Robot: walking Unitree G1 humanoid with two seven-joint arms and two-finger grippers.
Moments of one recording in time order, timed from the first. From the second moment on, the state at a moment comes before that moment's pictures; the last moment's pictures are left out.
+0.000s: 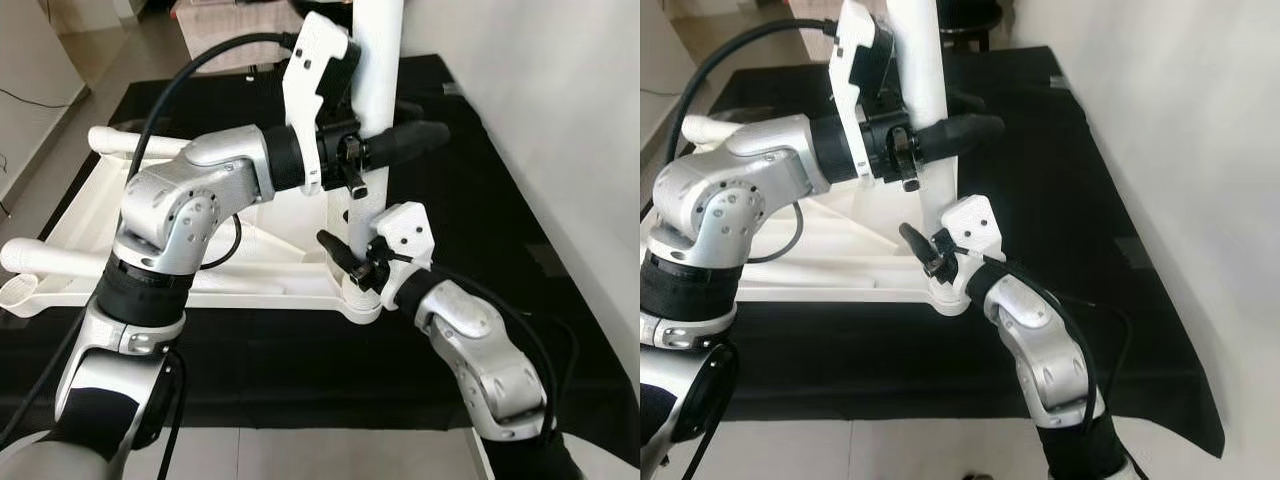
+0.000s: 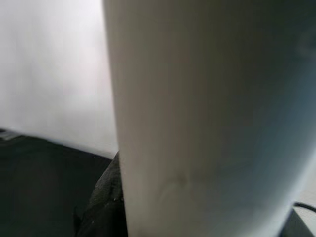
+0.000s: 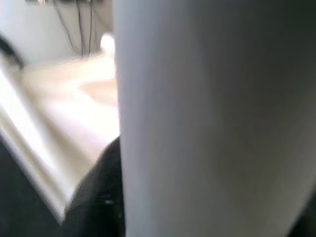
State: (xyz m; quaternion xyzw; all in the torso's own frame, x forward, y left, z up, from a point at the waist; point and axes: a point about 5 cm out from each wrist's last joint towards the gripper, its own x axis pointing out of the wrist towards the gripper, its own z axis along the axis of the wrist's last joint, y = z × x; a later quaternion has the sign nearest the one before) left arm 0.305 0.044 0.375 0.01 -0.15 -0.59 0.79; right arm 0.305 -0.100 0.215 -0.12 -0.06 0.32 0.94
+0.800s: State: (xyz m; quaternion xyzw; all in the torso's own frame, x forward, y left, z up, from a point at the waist) left arm 0.315 0.035 0.396 0.00 -0.17 -0.58 0.80; right arm 0.359 -0.123 0.254 -0.07 0.02 0.54 0.84
